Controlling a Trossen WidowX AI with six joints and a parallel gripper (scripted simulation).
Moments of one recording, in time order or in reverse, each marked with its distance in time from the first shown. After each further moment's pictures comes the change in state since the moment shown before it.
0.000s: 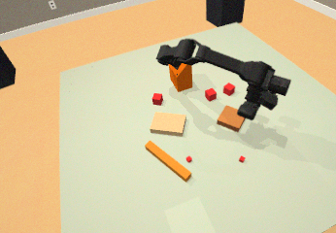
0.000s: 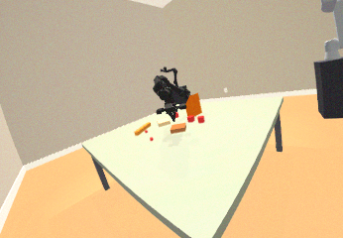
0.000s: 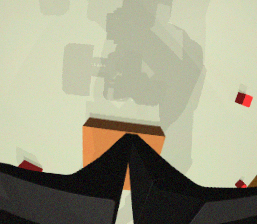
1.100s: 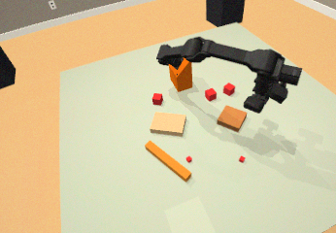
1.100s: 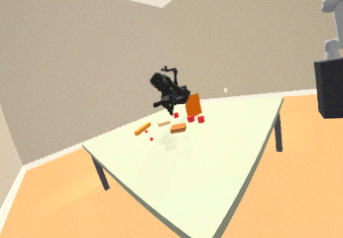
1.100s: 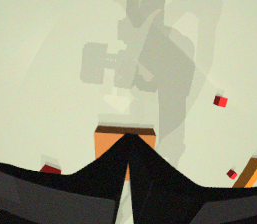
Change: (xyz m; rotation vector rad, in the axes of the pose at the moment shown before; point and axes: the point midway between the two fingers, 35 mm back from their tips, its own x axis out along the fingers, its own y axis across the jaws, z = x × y) arm -0.049 -0.001 0.025 0.083 -0.031 0.004
